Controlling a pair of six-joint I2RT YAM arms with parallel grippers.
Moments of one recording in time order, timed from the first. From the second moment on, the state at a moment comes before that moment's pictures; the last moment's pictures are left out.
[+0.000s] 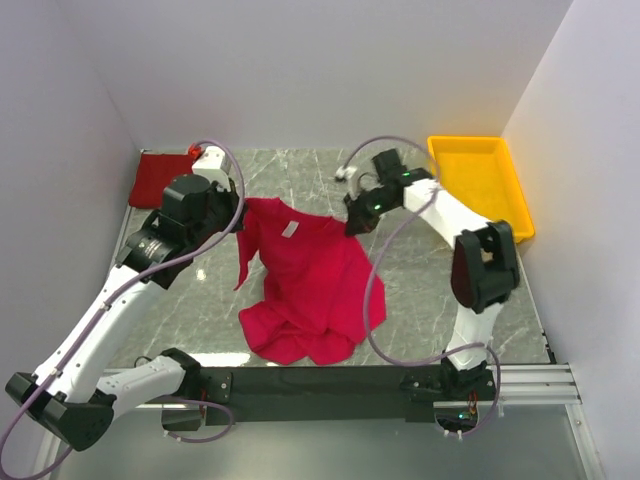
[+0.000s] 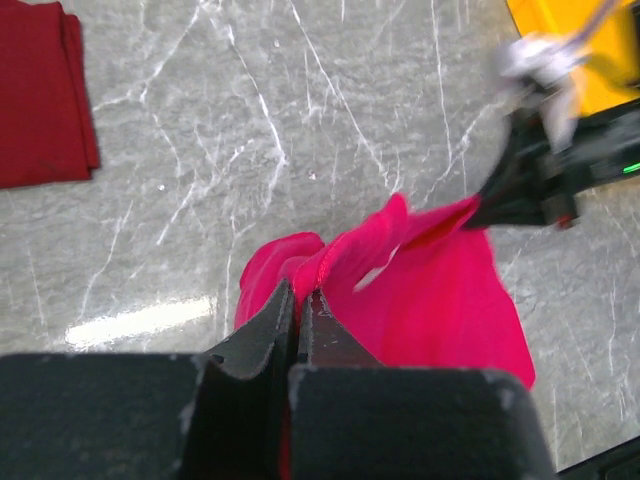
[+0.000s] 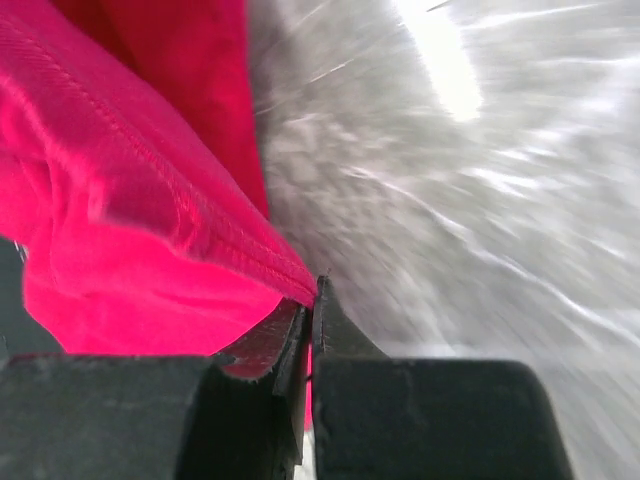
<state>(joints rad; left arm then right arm) -0.50 1.04 1.21 -0.57 -0.13 -0.31 0.39 1.91 1.50 -0.75 -0.68 -0.50</state>
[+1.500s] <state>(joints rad) -0.52 0.86 1.42 -0.36 0.41 -0.74 0.39 1.84 2.49 -0.57 -0.41 -0.31</state>
